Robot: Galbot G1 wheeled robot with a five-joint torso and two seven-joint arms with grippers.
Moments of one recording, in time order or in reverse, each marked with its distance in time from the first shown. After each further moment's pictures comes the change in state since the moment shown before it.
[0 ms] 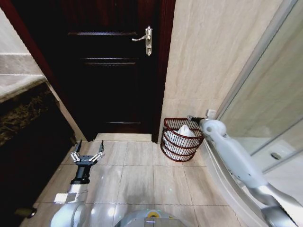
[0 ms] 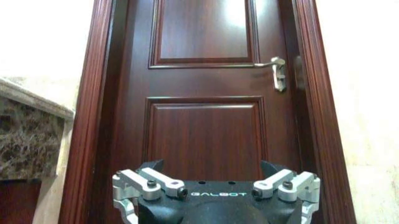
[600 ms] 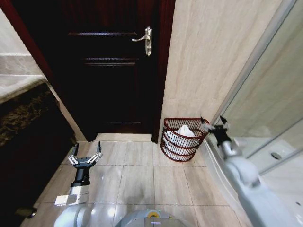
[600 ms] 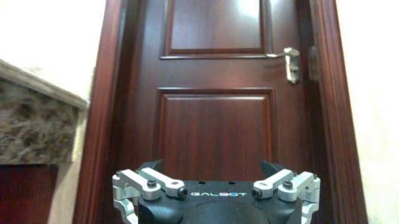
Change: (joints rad) left arm 0.002 -0.016 0.008 -0.003 0.016 0.050 -0.042; right arm -0.832 0.219 0.489 0.449 -0.646 0.408 -0.391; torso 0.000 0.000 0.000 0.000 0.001
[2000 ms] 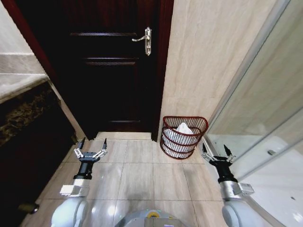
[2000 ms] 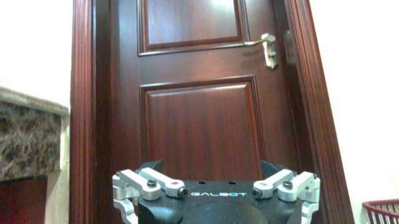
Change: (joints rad) left arm -0.043 0.036 0.011 -0.006 0.100 0.088 -0.009; right arm -0.215 0.286 -0.015 0.028 -0.189 0.169 -0.078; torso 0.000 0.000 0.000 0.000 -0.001
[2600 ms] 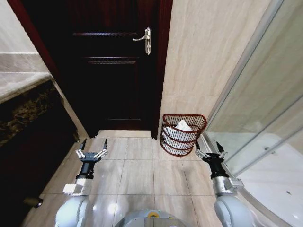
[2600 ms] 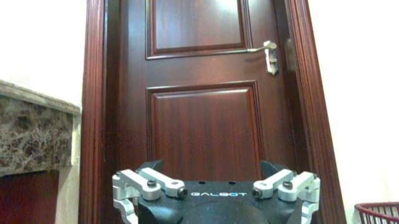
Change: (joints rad) left arm -0.002 -0.019 0.000 -0.013 -0.012 0.001 0.009; right arm 0.024 0.001 -0.053 0.029 -0.021 -0.030 0.037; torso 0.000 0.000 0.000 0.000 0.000
